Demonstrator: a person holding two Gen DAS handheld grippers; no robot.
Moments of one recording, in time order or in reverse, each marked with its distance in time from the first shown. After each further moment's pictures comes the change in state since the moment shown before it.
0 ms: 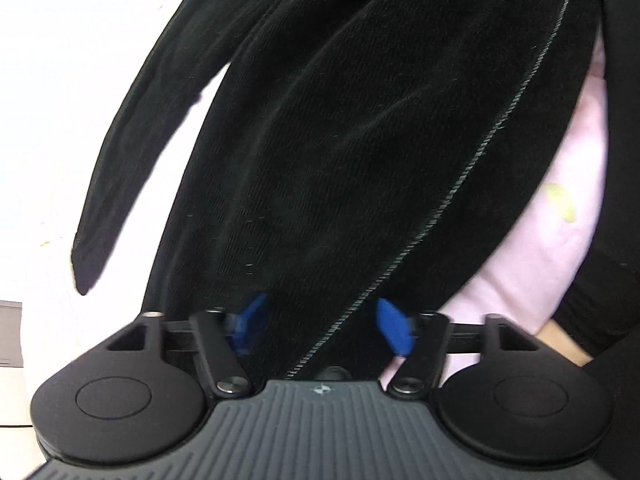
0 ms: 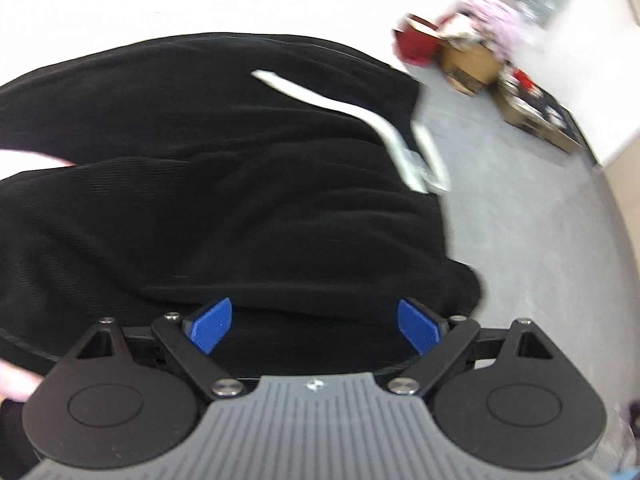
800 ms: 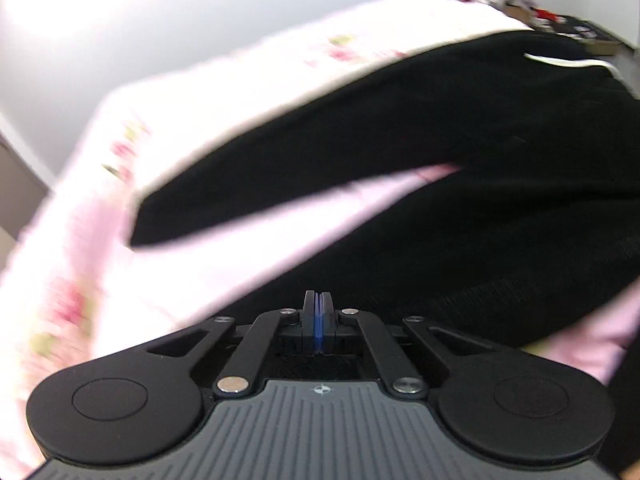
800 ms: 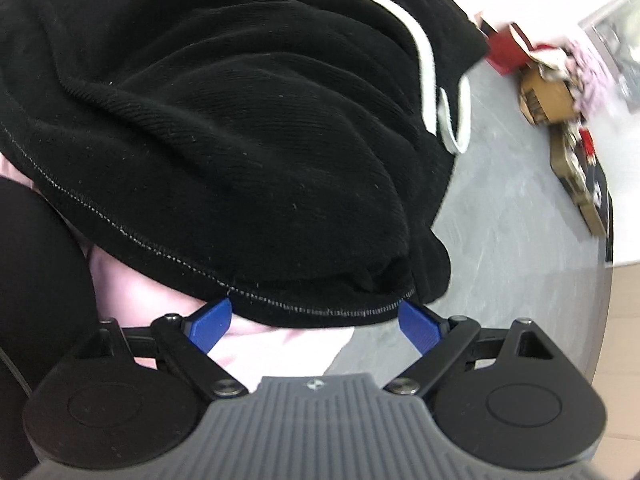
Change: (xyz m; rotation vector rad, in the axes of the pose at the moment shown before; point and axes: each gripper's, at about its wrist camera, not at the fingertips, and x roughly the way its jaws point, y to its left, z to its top) left arm -0.058 0.087 0.000 -0.567 -0.238 0.122; right arm 0.054 -0.046 -0.046 -0.504 0.140 0.055
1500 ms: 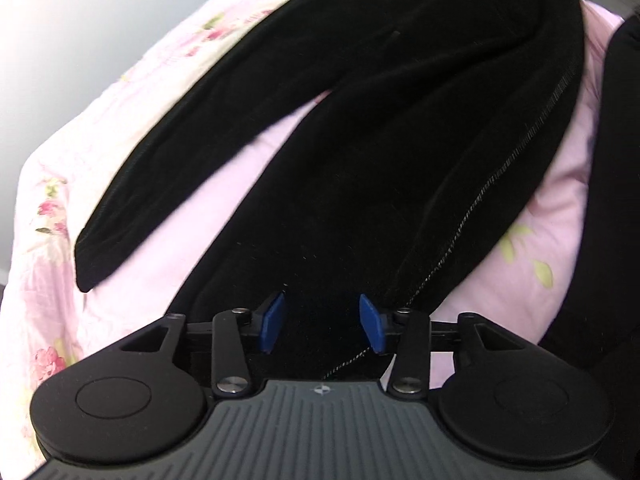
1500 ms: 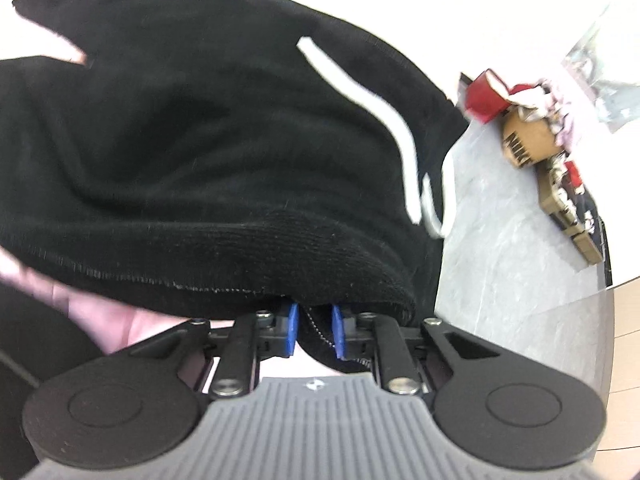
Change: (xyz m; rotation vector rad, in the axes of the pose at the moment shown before) left arm 0.015 -0.023 -0.039 0.402 0.095 -0.214; right arm -0.046 0.000 0.038 0.089 -0.218 -0.048
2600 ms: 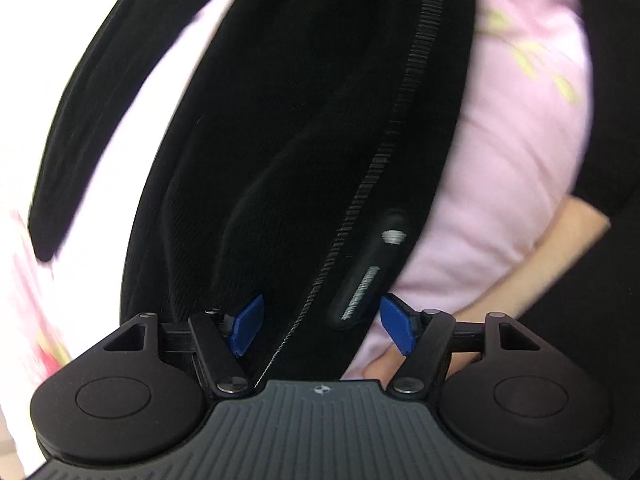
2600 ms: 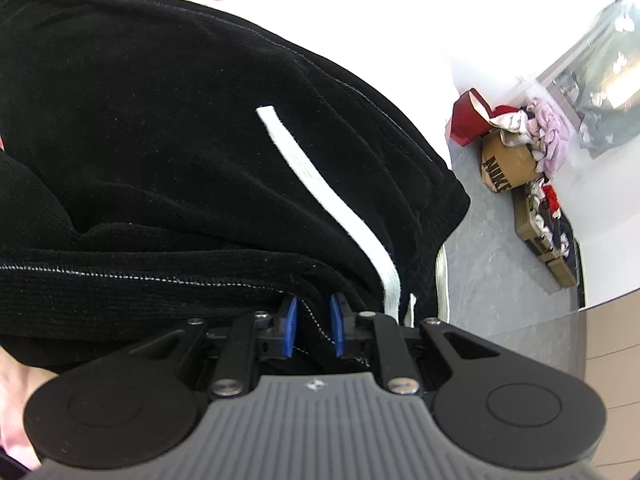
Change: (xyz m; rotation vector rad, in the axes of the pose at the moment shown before) left arm 0.053 -0.002 -0.031 0.255 0.259 -0.080; right arm 0.057 -0.004 0.092 0.027 0.012 -0.059
